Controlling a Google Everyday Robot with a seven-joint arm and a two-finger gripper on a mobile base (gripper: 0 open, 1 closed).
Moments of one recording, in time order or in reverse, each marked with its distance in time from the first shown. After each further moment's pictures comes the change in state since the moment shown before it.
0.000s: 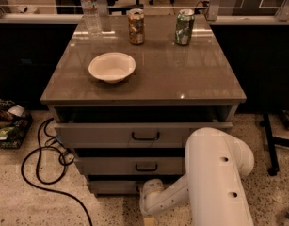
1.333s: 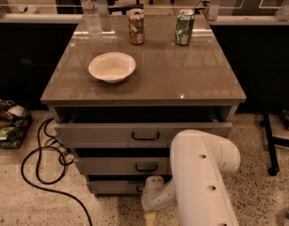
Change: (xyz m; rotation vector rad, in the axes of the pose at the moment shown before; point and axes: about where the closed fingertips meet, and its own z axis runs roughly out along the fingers) arm 0.023 -0.018 0.038 -0.030 0.024 0.041
